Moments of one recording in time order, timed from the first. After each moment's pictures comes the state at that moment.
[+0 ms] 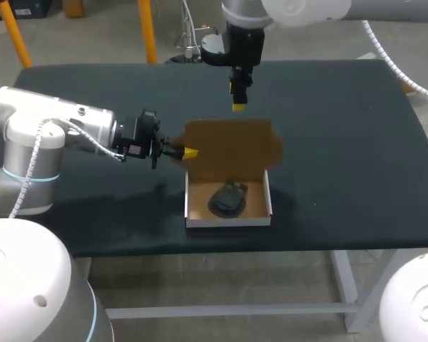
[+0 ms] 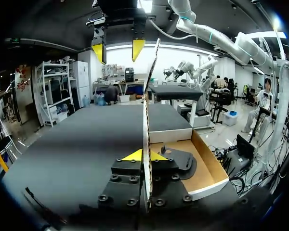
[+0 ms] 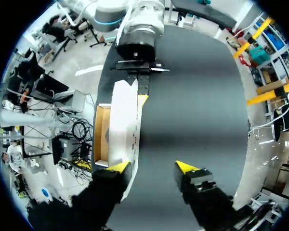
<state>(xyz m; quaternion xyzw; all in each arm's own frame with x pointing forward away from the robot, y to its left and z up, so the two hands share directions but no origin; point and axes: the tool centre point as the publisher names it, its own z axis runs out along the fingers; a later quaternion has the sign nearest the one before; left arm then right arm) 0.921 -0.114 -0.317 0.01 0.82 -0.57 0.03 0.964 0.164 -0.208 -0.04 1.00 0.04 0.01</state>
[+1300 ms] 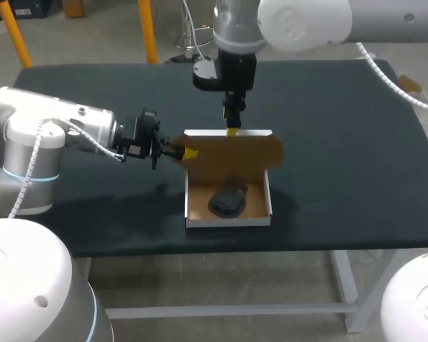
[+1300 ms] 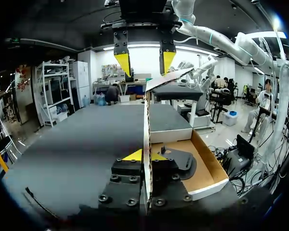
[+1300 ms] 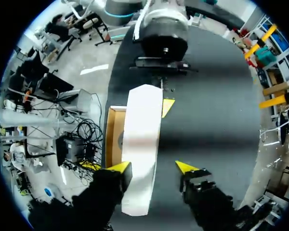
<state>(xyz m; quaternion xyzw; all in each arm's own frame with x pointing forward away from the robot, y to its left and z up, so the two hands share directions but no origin) 0.921 -0.114 -0.317 0.01 0.82 -0.57 0.03 0.918 0.178 -0.235 -0.04 1.00 0.03 -0.02</state>
